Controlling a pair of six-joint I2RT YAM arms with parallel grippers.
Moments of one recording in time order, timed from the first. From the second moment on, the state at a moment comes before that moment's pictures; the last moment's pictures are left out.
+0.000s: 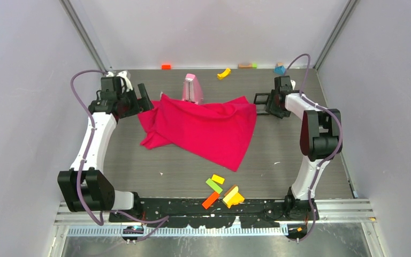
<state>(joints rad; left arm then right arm) 0.03 1.35 1.25 -0.66 0.19 -0.26 0.05 1.90 1.31 -0.41 0.23 0.34</state>
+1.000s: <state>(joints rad) 0.03 1.35 1.25 -0.66 0.21 -0.26 0.02 2.09 1.53 -0.42 0.28 0.24</state>
